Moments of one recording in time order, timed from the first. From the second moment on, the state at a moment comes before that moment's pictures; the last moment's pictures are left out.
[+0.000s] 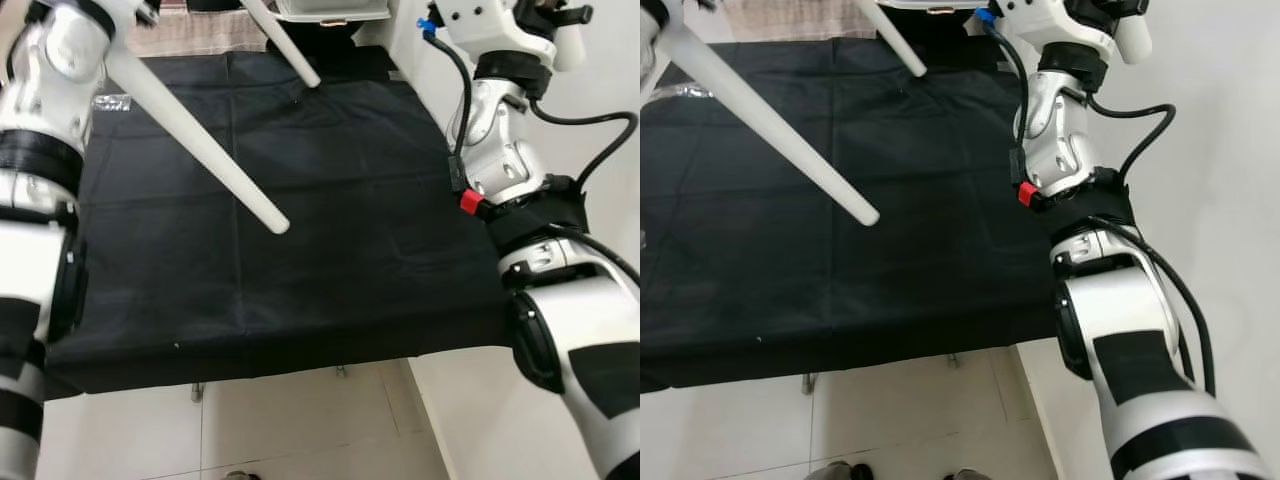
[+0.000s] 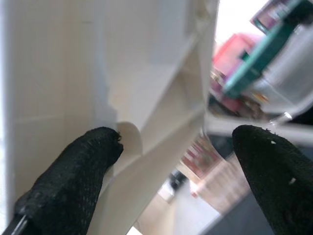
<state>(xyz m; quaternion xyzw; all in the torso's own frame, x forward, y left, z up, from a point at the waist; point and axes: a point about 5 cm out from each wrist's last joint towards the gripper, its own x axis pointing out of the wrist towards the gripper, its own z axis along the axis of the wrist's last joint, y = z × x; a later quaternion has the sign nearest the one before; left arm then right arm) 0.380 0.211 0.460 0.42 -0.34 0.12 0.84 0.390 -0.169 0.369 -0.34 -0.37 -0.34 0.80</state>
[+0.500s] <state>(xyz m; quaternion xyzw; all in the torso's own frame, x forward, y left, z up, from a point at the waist) 0.379 0.186 0.473 0.40 -0.36 0.06 0.84 0.392 -0.166 0.302 -0.25 -0.29 -0.29 0.88</state>
